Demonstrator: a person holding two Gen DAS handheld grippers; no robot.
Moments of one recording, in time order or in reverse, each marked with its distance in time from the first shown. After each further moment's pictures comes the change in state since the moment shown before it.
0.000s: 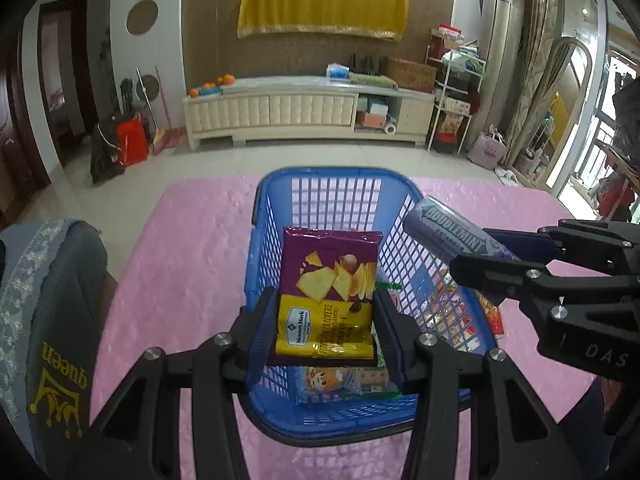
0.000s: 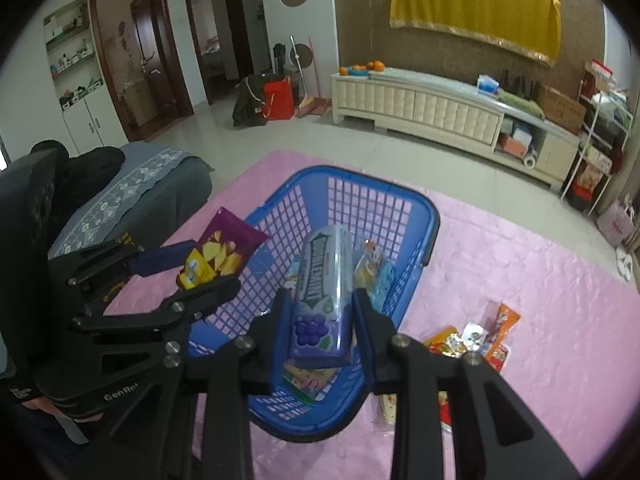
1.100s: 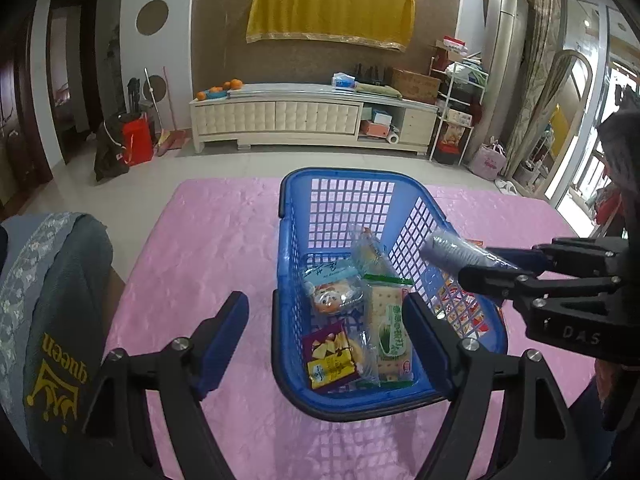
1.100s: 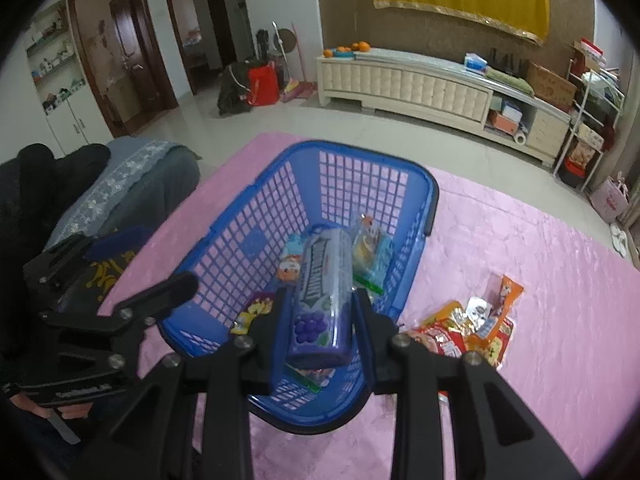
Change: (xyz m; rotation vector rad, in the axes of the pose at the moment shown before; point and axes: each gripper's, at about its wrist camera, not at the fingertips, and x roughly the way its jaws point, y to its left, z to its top) left arm -0.021 0.023 -0.014 -0.032 -0.044 -0.002; right arm 0.016 0.006 -0.002 0.054 0.073 -0.050
